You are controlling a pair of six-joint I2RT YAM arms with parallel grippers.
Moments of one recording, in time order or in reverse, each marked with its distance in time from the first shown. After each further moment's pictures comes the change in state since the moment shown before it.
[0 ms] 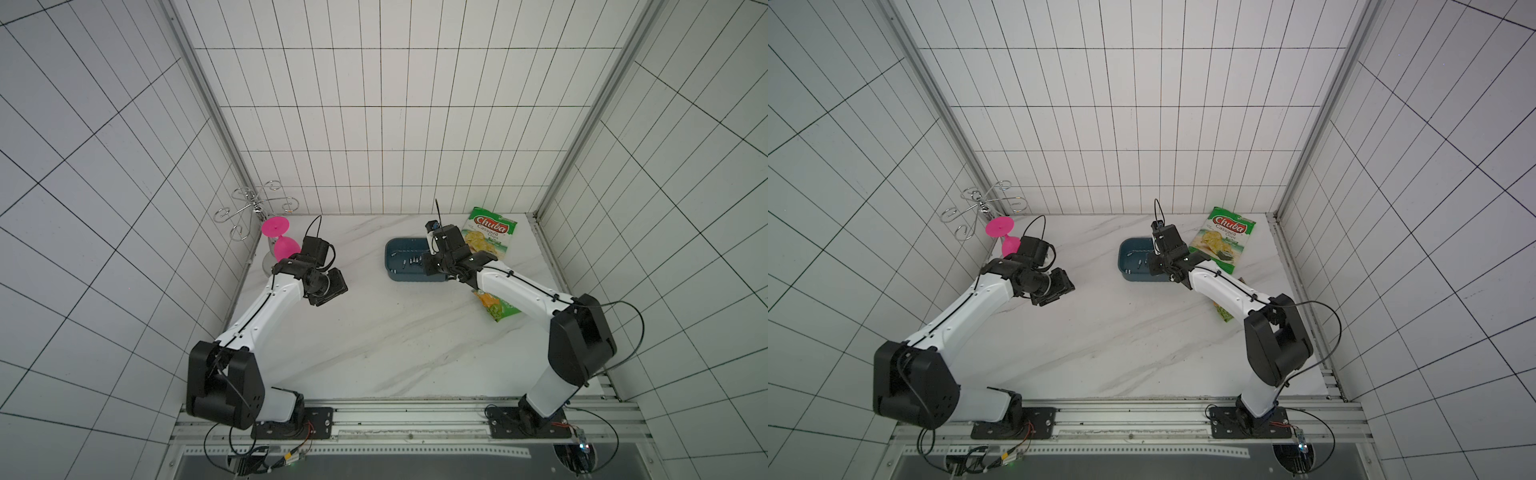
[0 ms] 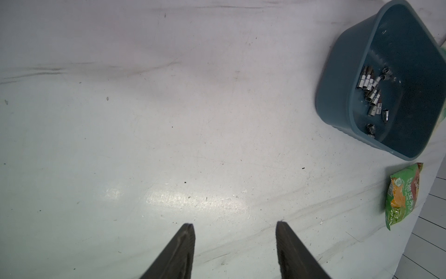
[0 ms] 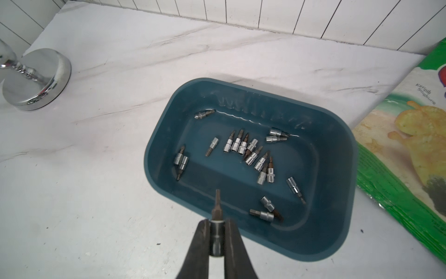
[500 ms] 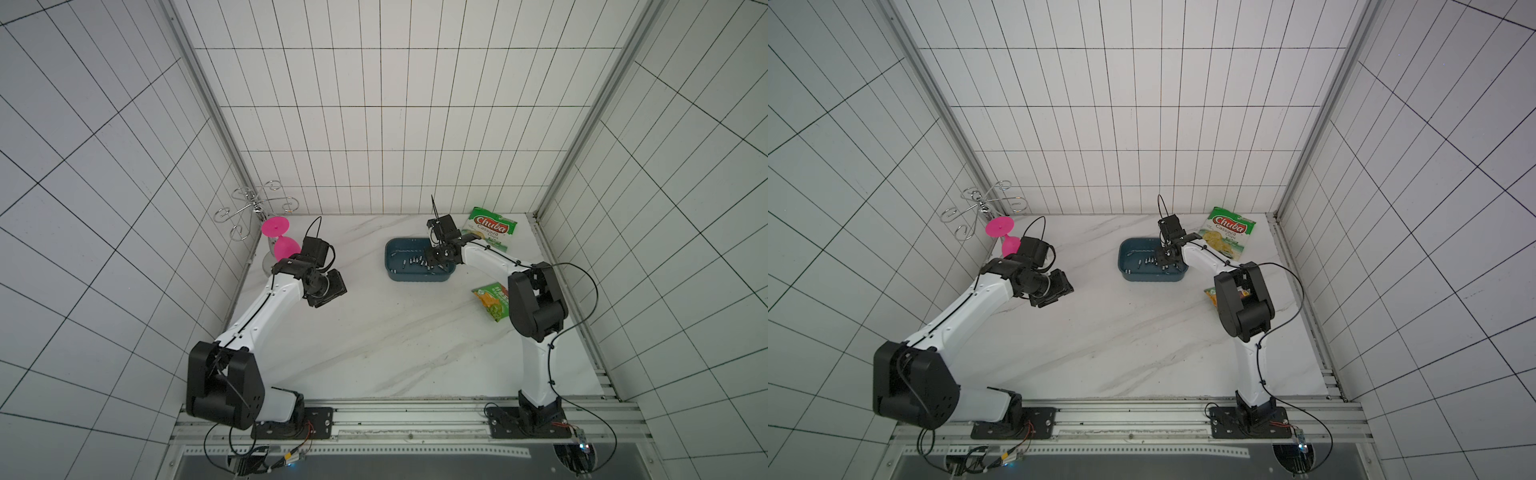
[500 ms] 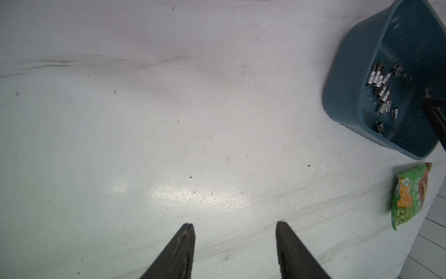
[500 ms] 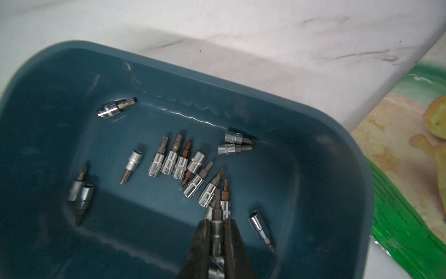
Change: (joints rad) left arm 0.000 -0.005 0.004 -0.029 -0.014 0.000; right arm -0.108 0.380 0.314 -0.165 0.005 -0.095
